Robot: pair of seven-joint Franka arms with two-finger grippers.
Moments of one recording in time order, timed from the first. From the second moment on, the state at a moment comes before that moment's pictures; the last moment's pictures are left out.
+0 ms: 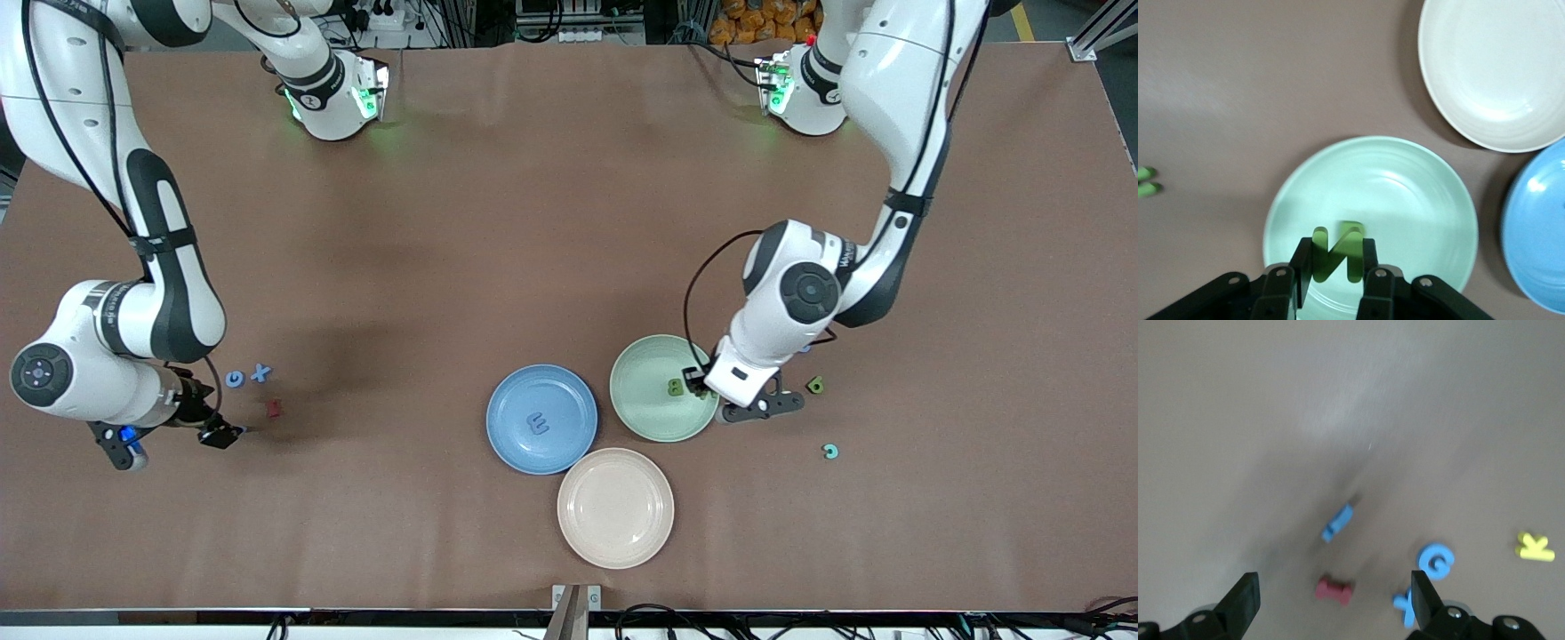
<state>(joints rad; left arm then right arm) -0.36 0.59 -0.11 -1.68 -0.05 2.41 -0.62 -0.08 0.66 -0.04 -1.56 -0.02 2.20 0.78</state>
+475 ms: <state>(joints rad) -0.39 0.62 -0.09 -1.66 -0.04 2.41 -0.70 -0.12 0.68 -0.03 -1.56 -0.02 2.26 1.13</state>
